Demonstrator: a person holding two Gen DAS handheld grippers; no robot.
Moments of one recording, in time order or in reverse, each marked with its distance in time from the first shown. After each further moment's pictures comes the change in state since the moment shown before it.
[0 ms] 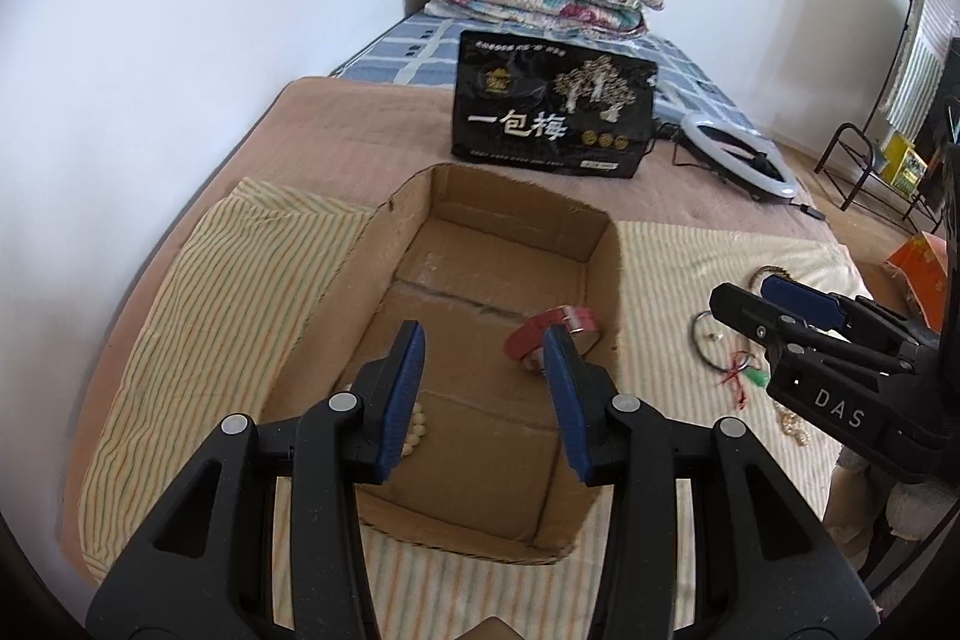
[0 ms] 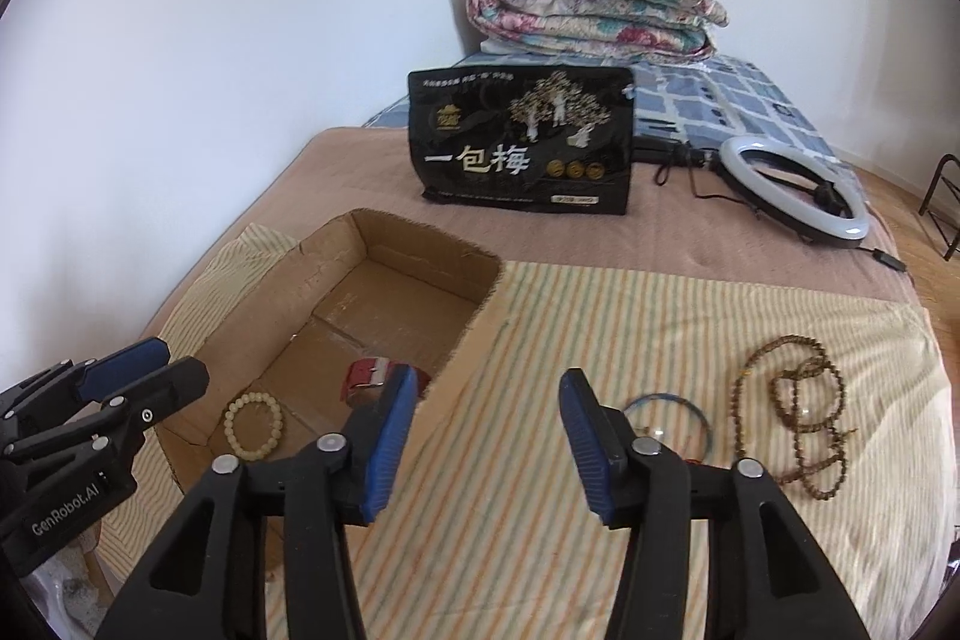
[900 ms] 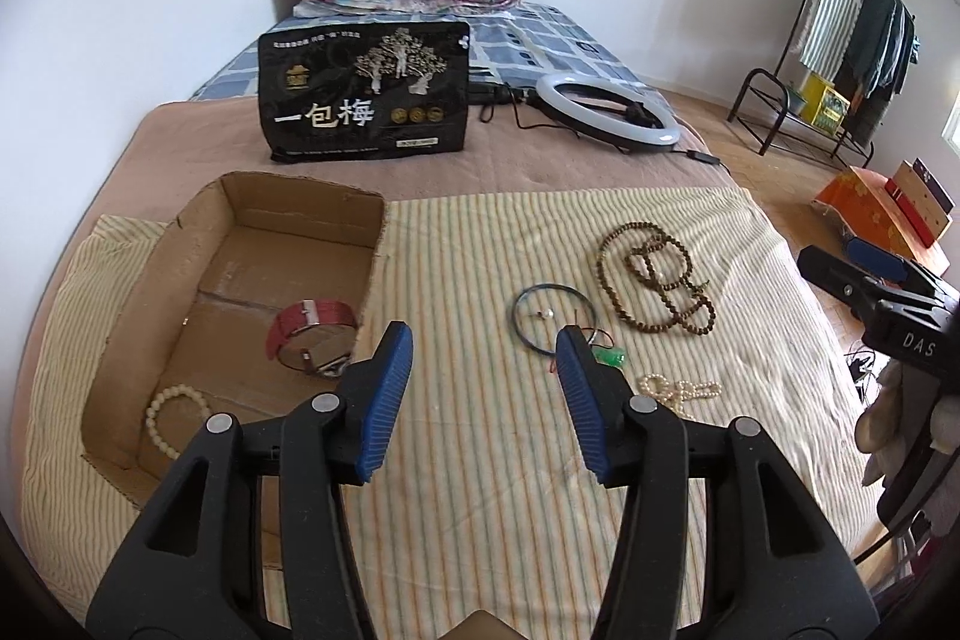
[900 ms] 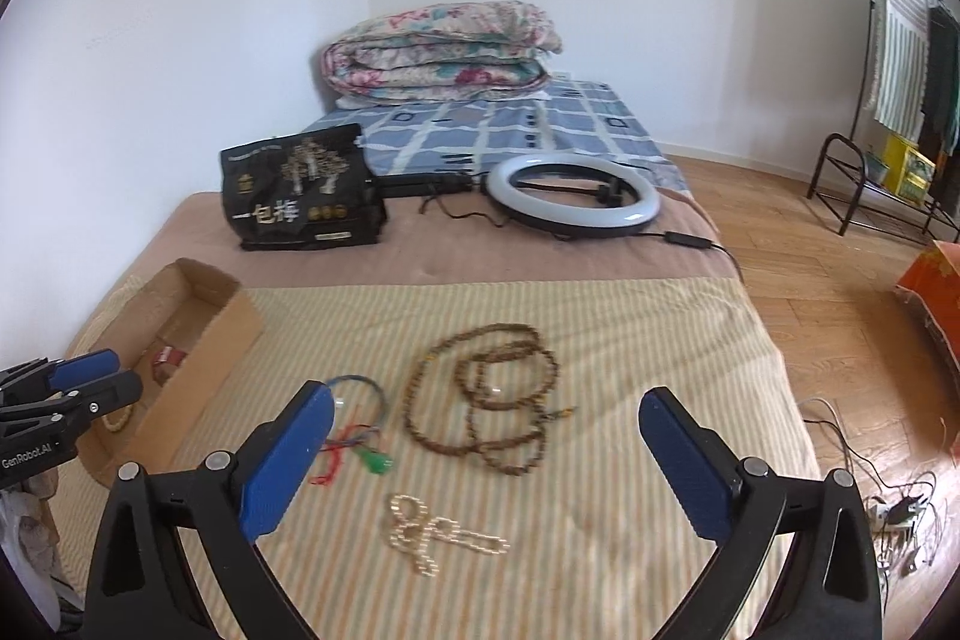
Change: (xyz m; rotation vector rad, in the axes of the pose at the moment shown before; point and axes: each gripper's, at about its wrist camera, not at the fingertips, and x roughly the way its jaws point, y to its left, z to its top) left arm 0.012 -0.124 -0.009 0.140 0.045 -0.179; right arm -0.092 -0.182 -0.041 0.122 -0.103 -0.223
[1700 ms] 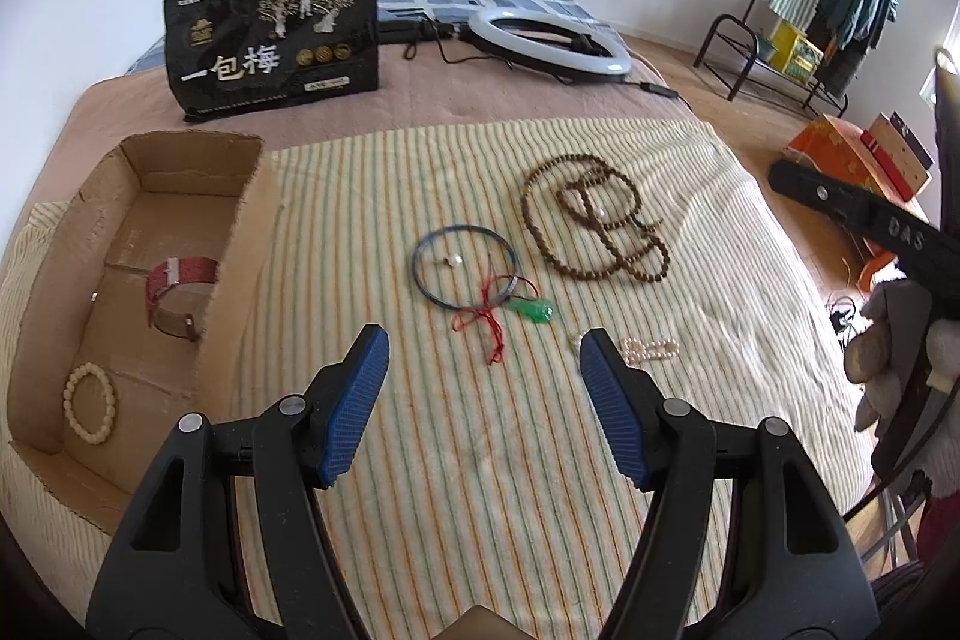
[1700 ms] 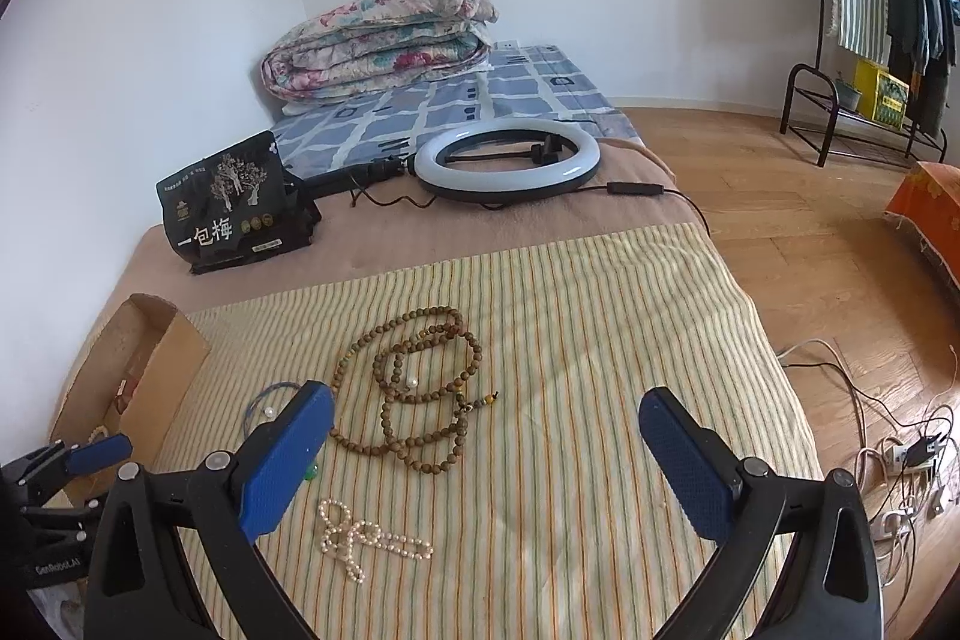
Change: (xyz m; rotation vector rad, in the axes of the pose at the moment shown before) left arm 0.044 -0.054 -0.017 0.061 0.125 -0.076; right arm 0.031 -0.060 -0.003 0.146 0.069 0.013
